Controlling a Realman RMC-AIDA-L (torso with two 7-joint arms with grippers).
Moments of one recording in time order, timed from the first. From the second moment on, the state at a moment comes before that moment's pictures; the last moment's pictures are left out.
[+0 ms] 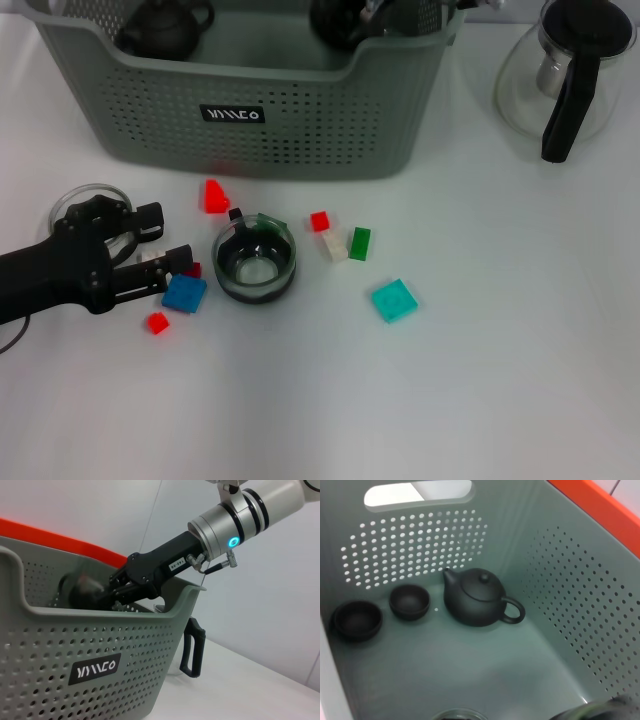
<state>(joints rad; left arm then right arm) -0.33 -2.06 0.21 0.56 2.20 1.80 -1.16 1.31 2.10 -1.36 -0.43 -2.44 -0.73 2.30</state>
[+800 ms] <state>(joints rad) -0.33 -2.06 0.21 0.55 2.20 1.80 -1.16 0.81 2.09 -1.13 -1.05 -1.65 -1.16 1.85</state>
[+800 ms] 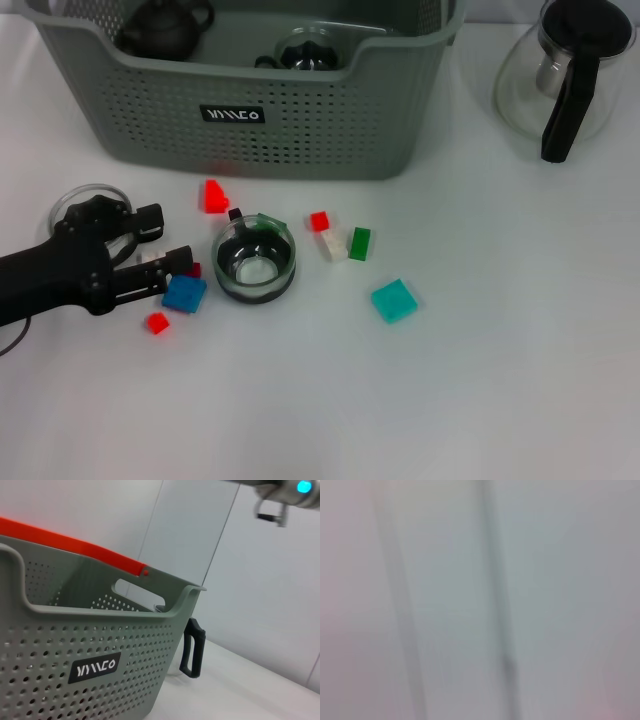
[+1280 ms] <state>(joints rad) -0.33 -2.06 0.21 0.55 2.20 1.78 -1.16 0.43 2.09 -1.04 -0.81 -1.55 -1.66 1.21</state>
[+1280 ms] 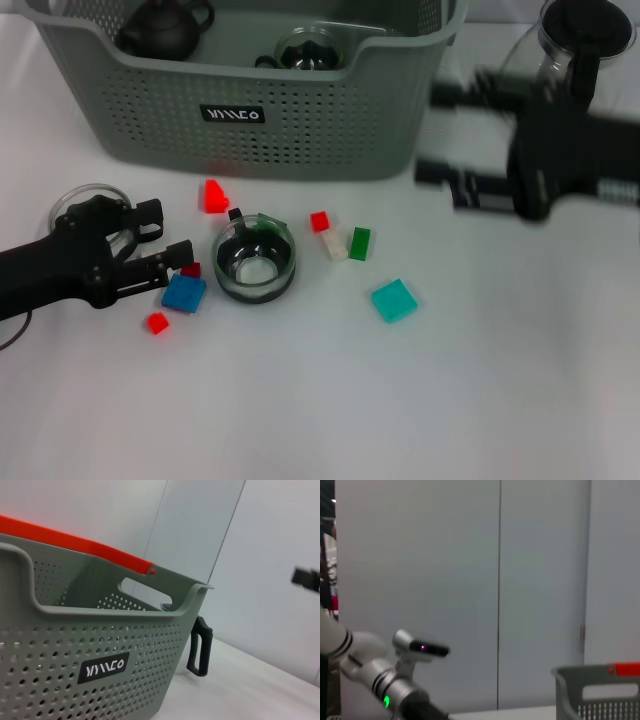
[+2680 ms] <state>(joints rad) -0.67 -2.01 0.73 1.24 2.83 1.75 -2.34 0.41 2.08 -1.02 -0.57 -1.61 -1.60 1.05</state>
